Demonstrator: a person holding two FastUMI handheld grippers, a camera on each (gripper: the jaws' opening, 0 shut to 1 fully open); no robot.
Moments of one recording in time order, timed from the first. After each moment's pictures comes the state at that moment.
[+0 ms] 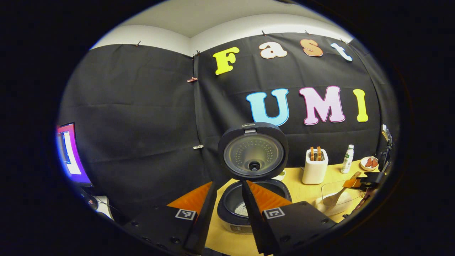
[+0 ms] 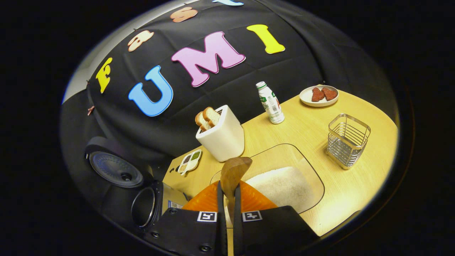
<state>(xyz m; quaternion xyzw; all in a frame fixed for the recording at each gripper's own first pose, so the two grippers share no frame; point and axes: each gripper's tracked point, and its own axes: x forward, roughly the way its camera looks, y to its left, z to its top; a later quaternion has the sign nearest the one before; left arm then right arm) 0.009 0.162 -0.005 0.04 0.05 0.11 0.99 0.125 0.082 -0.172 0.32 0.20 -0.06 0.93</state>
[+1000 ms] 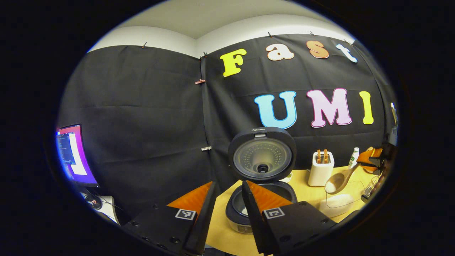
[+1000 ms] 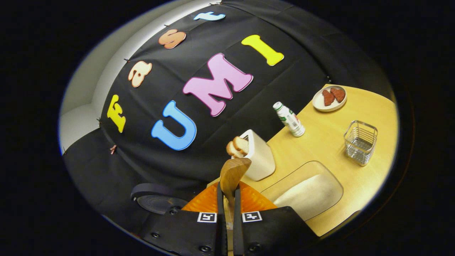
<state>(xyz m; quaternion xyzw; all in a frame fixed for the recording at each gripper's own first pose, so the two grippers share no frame) -0.006 0.188 0.010 0.04 0.05 0.15 0.99 0.133 0.123 -0.048 0.43 0.12 0.02 0.90</state>
